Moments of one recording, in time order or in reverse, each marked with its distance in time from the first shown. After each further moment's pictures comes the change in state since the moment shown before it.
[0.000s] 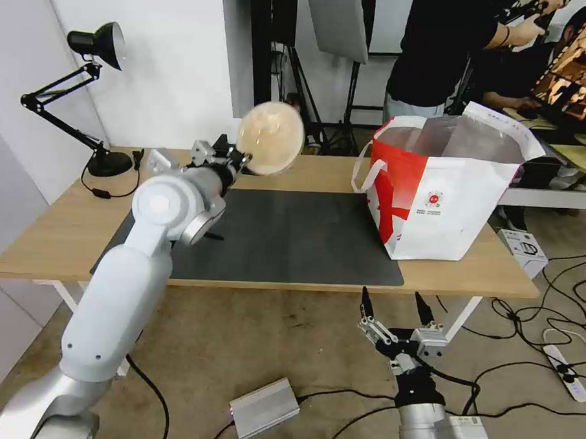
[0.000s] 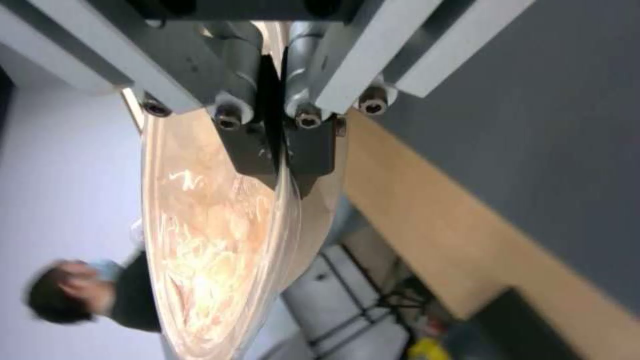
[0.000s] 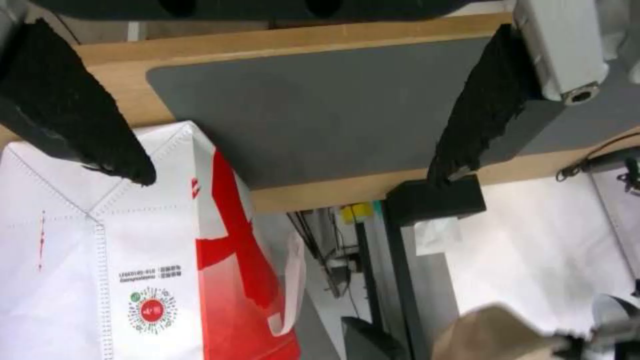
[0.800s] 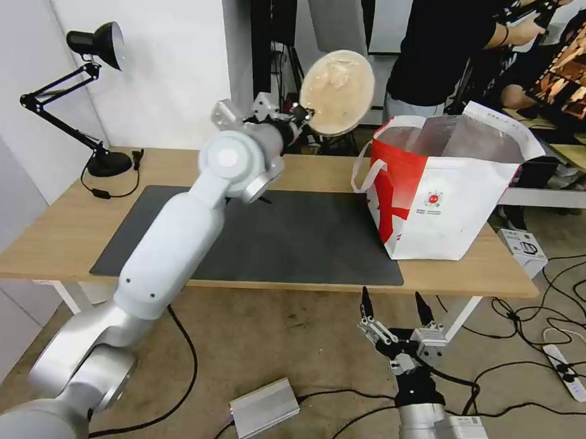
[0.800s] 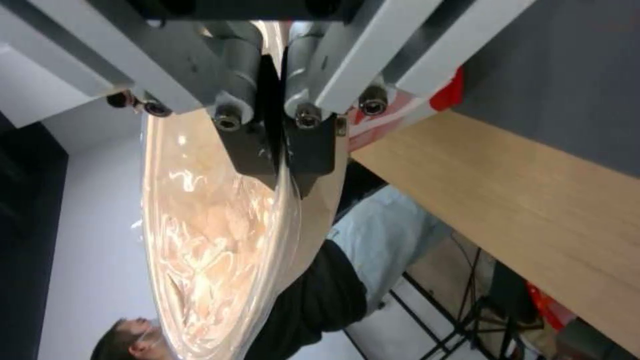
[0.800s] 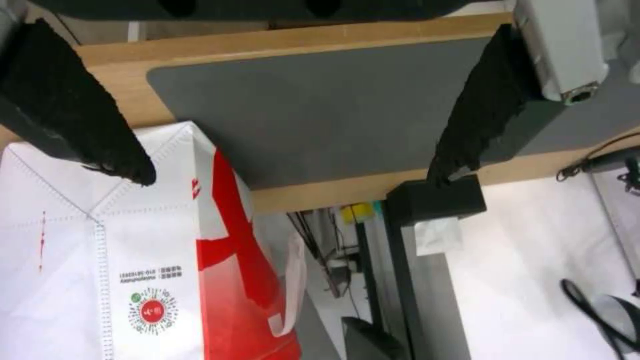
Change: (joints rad) left arm -0.285 -0.150 0.237 0.260 0.038 -0.035 0.121; right arm 0.000 0.000 0.000 0.000 0.000 0.000 0.000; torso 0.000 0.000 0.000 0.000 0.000
